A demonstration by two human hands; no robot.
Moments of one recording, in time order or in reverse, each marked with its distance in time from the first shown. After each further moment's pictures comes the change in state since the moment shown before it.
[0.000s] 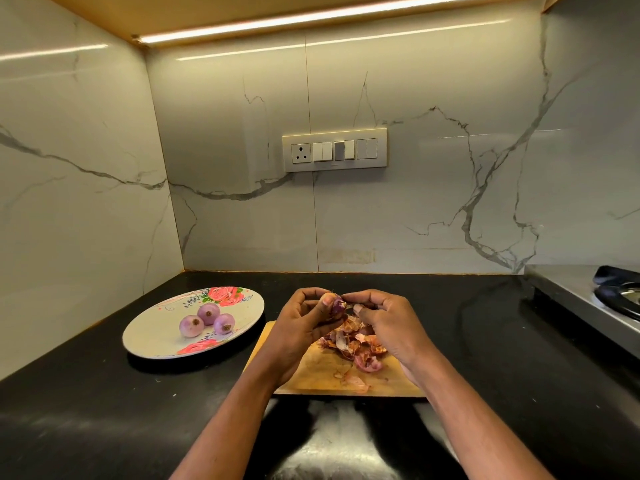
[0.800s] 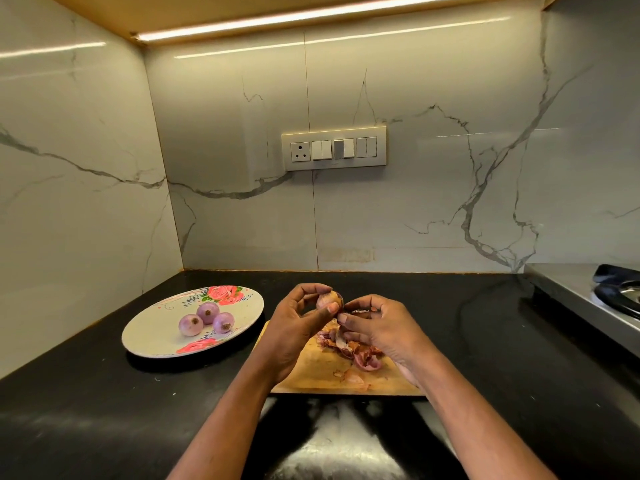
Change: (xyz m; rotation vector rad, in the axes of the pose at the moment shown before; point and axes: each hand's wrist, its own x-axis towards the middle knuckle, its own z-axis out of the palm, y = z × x) left_hand 0.000 -0.002 -0.009 0.086 -0.029 0.078; right_hand -0.009 -0.003 0.002 0.274 -0.115 0.156
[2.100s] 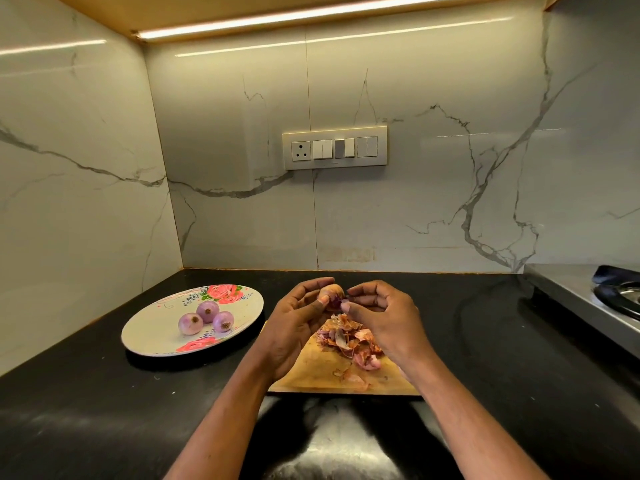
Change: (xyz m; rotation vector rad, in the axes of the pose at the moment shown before) left_hand 0.000 0.009 0.001 -0.251 -0.048 -0.063; right_hand 0.000 -0.002 0.002 -0.273 0.198 -0.289
